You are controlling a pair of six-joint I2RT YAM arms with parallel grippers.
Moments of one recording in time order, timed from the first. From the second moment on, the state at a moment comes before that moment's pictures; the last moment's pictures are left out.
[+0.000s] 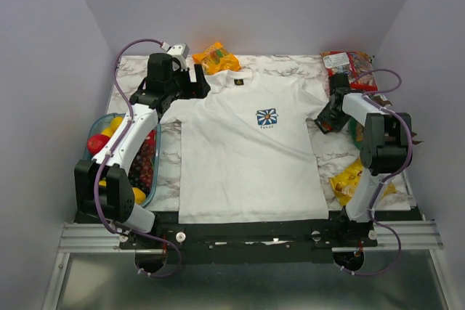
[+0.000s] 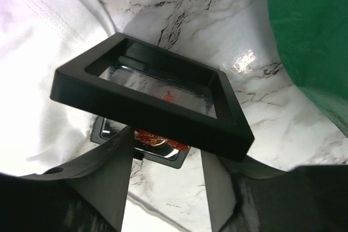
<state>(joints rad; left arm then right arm) -0.22 1.49 1.28 -0.28 0.24 -0.24 0.01 1.92 1.30 -0.58 0.27 0.71</state>
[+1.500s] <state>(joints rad) -0.21 1.49 1.28 -0.27 0.26 -0.25 0.01 1.80 1.24 -0.49 0.27 0.66</state>
